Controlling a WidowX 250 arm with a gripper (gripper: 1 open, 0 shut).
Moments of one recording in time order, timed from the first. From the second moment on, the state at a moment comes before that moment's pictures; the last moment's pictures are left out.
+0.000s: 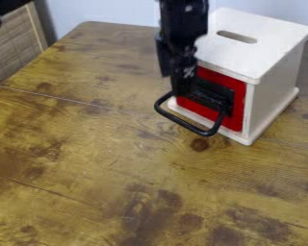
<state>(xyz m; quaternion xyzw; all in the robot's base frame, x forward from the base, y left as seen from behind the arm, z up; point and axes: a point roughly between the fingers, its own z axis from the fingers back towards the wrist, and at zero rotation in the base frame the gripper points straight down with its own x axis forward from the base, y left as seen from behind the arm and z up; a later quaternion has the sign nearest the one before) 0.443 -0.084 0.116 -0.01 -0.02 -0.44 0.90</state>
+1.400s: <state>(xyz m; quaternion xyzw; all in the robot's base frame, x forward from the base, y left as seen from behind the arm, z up) 0.414 -0.069 0.139 0.00 -0.05 -0.44 0.90</state>
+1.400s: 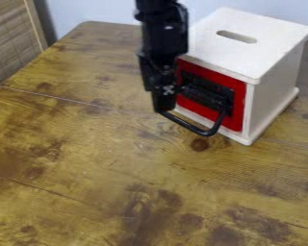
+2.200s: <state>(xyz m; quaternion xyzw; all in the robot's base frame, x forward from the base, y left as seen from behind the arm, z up) 0.420 -0.017 0.125 -0.05 -0.01 -0.52 0.85</state>
